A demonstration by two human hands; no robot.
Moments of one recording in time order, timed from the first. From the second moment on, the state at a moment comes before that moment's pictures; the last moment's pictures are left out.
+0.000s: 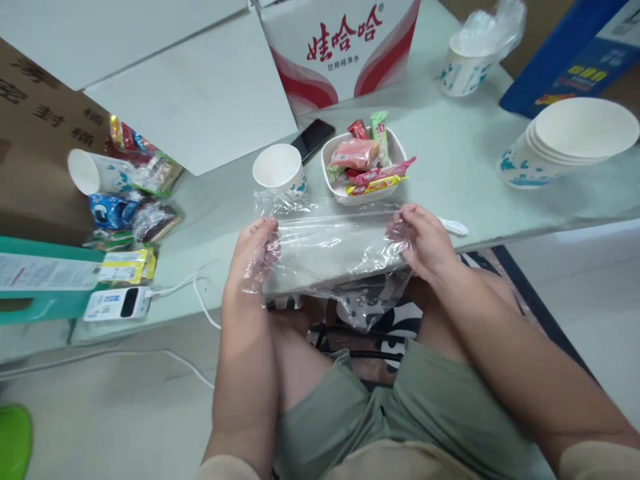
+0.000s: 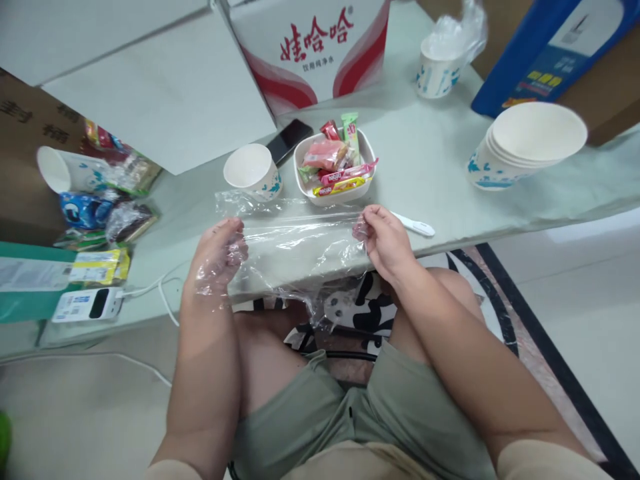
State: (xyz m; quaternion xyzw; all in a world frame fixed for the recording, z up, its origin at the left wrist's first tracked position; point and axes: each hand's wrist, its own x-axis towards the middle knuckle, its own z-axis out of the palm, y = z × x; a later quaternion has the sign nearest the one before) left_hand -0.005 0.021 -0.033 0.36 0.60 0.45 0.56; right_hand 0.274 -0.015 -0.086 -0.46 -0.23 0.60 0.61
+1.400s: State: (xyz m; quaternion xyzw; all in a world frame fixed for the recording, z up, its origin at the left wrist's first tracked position) left_hand 0.011 0.025 -0.054 0.41 0.56 0.49 0.52; right_hand 0.290 -0.031 -0.081 -0.56 -0.41 0.47 0.55
